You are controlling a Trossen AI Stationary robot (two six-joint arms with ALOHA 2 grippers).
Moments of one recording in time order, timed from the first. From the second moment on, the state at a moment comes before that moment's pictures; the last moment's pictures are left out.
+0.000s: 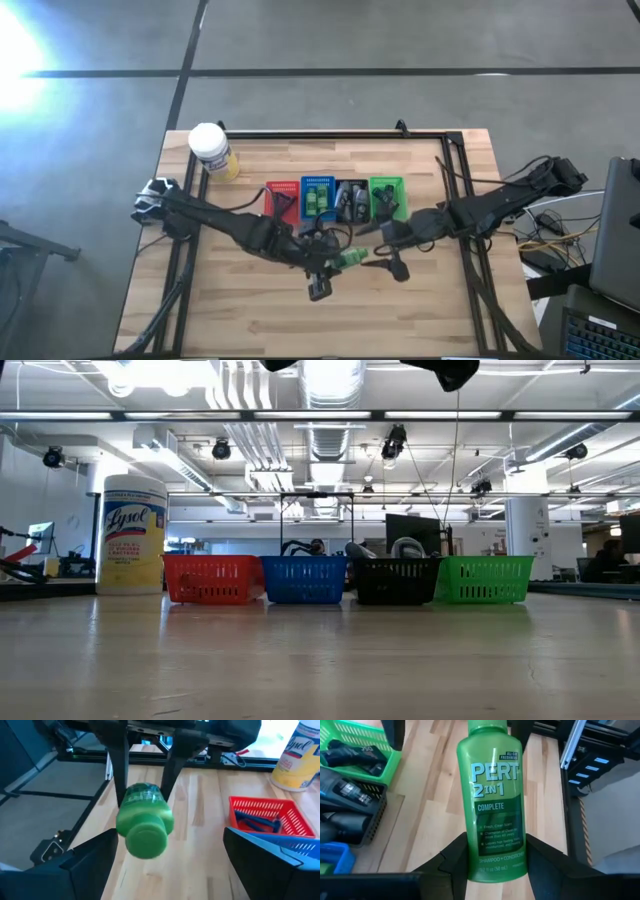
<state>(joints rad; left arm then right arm) -0.34 1.75 1.67 -0.64 -0.20 -0.49 0.34 1.20 0.87 -0.07 0.13 0.14</state>
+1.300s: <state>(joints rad) -0.28 1.75 1.63 -0.58 -0.17 -0.41 0.30 1.22 0.91 -0.14 0.05 0.12</state>
